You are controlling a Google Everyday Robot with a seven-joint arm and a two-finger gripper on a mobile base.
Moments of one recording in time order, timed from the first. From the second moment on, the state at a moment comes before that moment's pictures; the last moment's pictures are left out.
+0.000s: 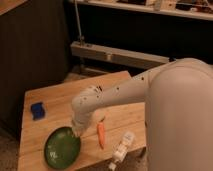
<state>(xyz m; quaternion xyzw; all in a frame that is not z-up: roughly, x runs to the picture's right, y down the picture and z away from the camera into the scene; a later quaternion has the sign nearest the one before) -0.152 0.237 0.727 -0.07 -0.41 -0.80 0.43</state>
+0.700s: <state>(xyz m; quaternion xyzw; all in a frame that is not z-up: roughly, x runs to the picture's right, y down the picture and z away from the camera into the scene) -0.259 0.314 0.685 -0.05 -0.47 -0.83 0.29</state>
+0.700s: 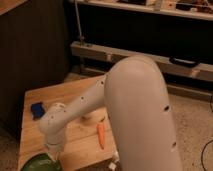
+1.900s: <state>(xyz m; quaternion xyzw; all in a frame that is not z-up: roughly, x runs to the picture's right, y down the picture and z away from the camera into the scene) -0.199 0.176 0.771 -0.07 -0.46 -0.75 0.47</state>
